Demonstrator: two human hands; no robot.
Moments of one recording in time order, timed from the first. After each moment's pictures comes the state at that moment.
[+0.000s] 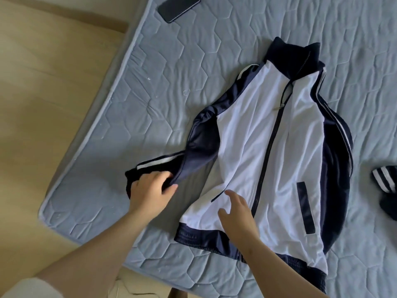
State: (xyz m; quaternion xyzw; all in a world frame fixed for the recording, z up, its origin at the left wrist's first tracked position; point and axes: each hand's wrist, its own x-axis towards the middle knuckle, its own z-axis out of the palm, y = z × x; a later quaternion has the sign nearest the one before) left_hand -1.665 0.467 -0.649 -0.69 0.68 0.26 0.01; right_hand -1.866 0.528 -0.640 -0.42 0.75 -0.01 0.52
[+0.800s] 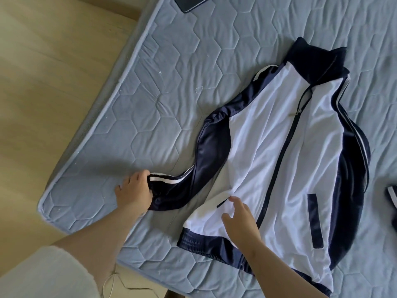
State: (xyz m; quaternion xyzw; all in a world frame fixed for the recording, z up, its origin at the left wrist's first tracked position) left_hand -1.614 0.457 -0.695 -0.76 0.56 0.25 0.22; right_hand -1.858 0.514 -0.661 -0.39 0.75 0.04 0.53
